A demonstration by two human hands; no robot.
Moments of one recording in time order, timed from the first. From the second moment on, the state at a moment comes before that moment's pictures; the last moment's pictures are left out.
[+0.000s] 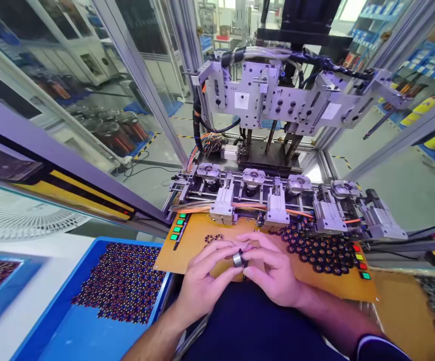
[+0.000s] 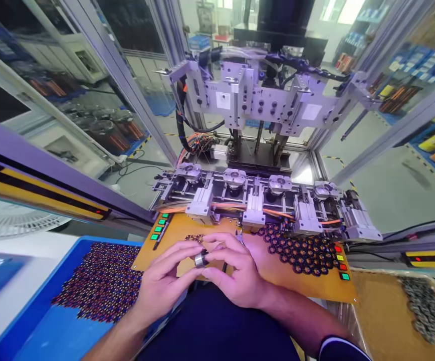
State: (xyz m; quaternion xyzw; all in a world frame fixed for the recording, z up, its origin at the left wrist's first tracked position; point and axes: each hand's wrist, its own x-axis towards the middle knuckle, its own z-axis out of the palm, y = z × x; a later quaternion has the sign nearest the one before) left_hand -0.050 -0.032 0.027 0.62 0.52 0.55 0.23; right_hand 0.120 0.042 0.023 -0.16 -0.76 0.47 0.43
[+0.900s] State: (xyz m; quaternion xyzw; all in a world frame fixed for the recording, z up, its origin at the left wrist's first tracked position) left_hand -0.097 -0.033 -0.132 0.45 0.67 0.53 0.26; right_hand -0.057 0.264 0.033 -0.11 -0.97 0.14 0.16
